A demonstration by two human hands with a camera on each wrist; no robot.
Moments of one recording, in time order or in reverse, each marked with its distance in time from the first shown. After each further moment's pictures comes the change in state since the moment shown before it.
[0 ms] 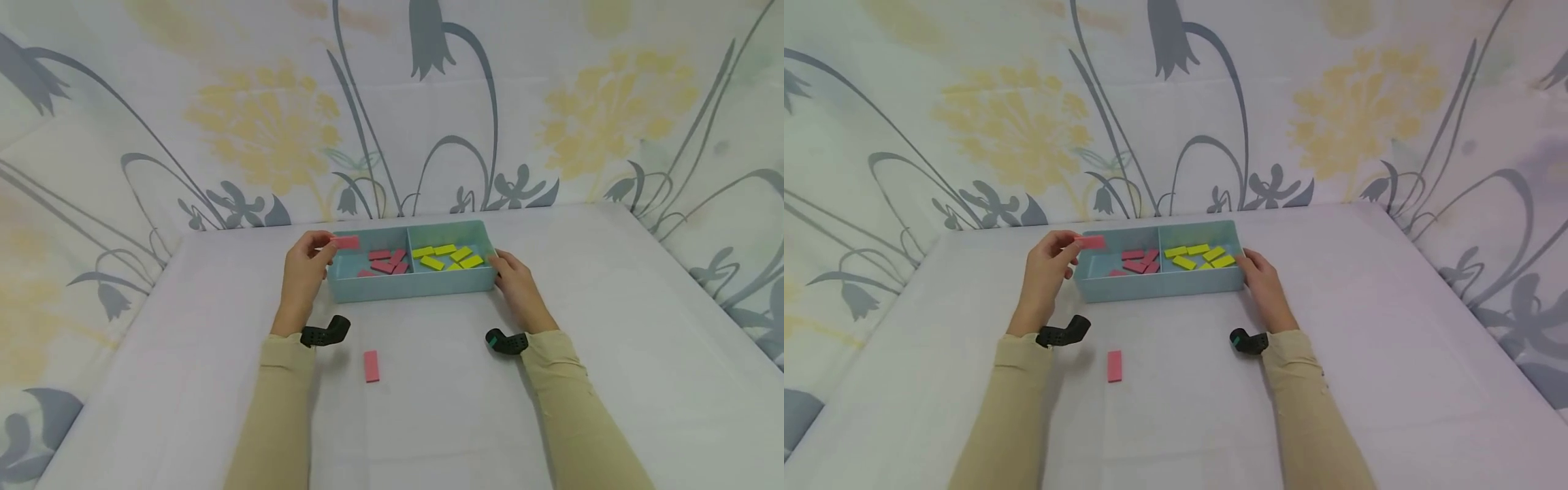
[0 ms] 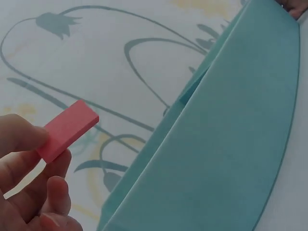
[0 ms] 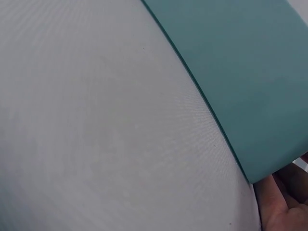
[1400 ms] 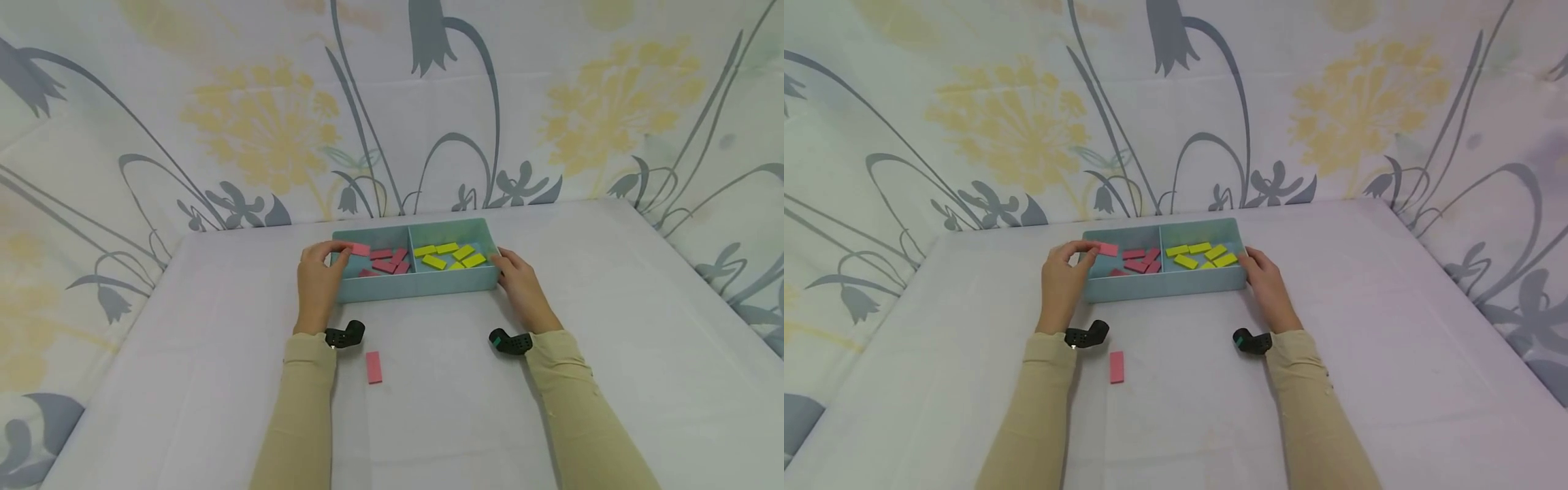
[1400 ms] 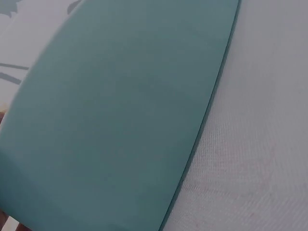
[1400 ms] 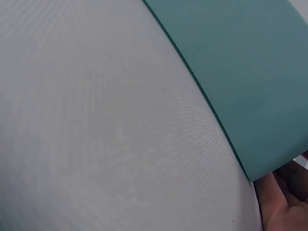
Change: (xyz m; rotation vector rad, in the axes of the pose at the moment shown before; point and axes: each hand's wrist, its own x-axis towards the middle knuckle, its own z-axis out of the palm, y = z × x) left_hand 0.009 -0.033 0.023 0.302 0.164 0.206; right_hand 0.002 0.003 -0.001 -0.057 0.000 -0.007
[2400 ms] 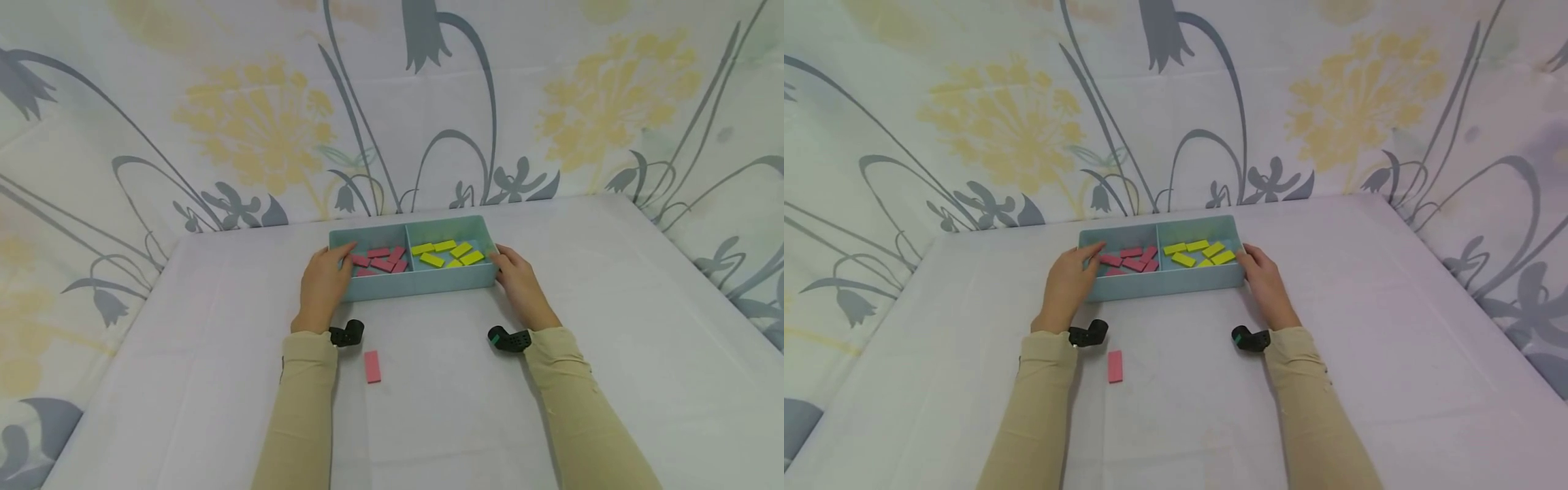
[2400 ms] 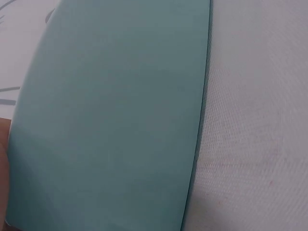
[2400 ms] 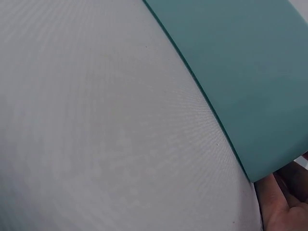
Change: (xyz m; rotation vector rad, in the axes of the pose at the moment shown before) left_hand -0.001 0.014 0.000 0.384 -0.265 0.036; right_hand -0.002 -0.003 0.000 0.002 -0.002 0.007
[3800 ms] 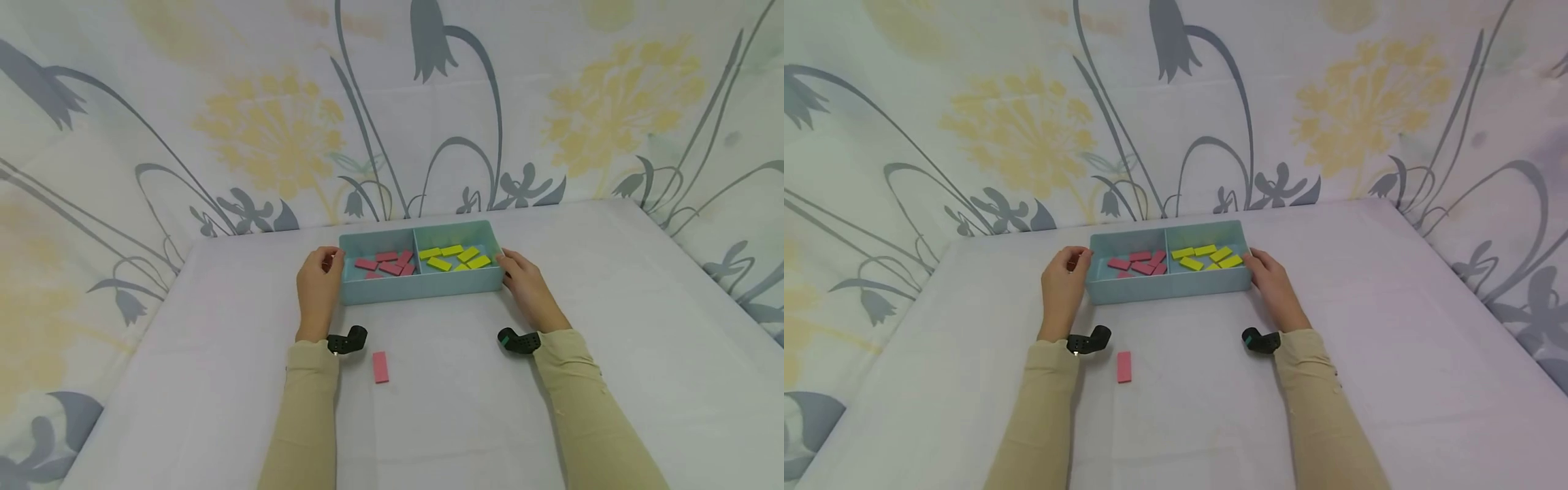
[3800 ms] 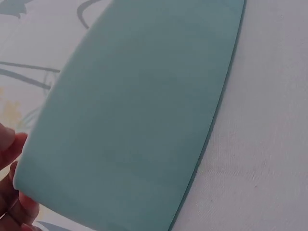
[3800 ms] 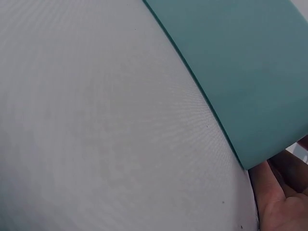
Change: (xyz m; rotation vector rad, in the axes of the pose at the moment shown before) left_hand -0.009 -0.012 -0.006 -0.331 0.321 -0.094; right_hand 0.001 0.001 -0.004 0.061 -0.062 -0.001
